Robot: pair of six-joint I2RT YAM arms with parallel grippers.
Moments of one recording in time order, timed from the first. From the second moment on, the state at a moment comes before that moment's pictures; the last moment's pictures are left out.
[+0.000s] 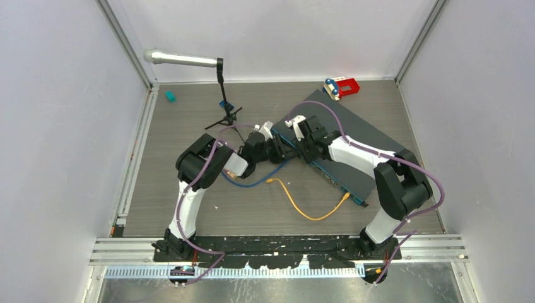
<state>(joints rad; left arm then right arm) -0.65 2.18 0.98 0.86 0.38 -1.06 0.54 1.66 1.05 -0.37 0.17 -0.15</state>
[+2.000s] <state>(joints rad) -0.64 2.35 0.89 1.34 0.33 -1.22 0.55 1.67 1.06 -0.35 0.21 -0.13</state>
